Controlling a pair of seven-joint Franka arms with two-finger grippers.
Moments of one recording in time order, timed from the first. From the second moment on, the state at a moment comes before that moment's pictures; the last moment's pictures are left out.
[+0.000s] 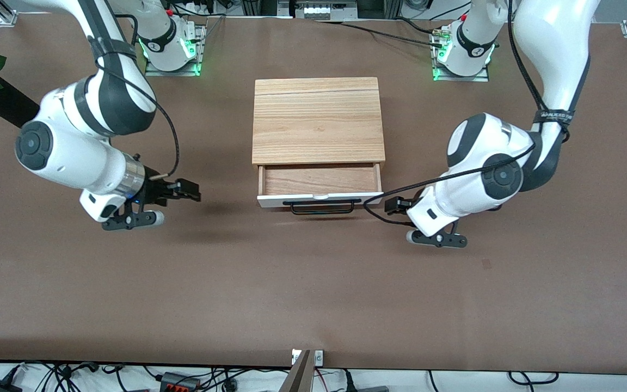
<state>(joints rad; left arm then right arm) -0.10 0.56 -0.34 -1.50 -0.07 2.02 -0.31 0.22 0.39 0.04 -1.64 0.33 2.05 0.07</state>
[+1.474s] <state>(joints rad) -0.14 0.61 -0.41 -1.53 0.00 2.00 -0.35 0.46 0.58 0.05 -1.65 0.39 2.40 0.08</state>
